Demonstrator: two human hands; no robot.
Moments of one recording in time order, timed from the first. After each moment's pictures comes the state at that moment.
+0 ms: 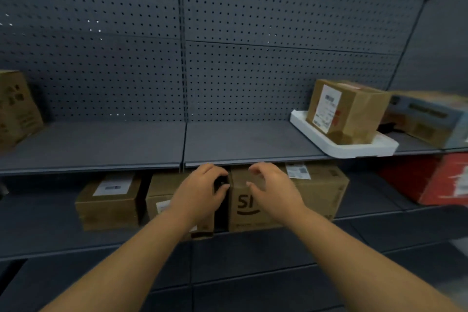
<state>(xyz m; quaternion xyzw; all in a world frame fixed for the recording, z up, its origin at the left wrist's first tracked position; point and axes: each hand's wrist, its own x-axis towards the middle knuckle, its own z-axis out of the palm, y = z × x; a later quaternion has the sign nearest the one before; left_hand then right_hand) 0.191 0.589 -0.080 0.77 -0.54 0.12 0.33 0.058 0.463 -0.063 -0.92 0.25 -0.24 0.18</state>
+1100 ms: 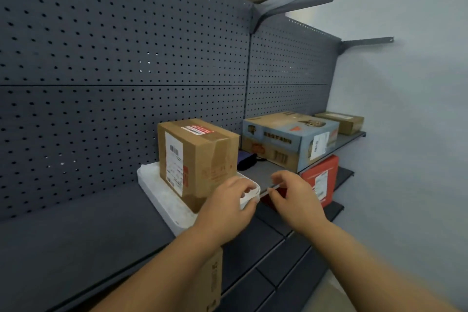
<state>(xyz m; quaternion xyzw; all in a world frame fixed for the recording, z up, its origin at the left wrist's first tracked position) 0.024 0.193 -0.016 0.55 -0.73 -0.03 0.41 -0.138 0.145 -0.010 -0.78 0.51 -0.36 0.07</state>
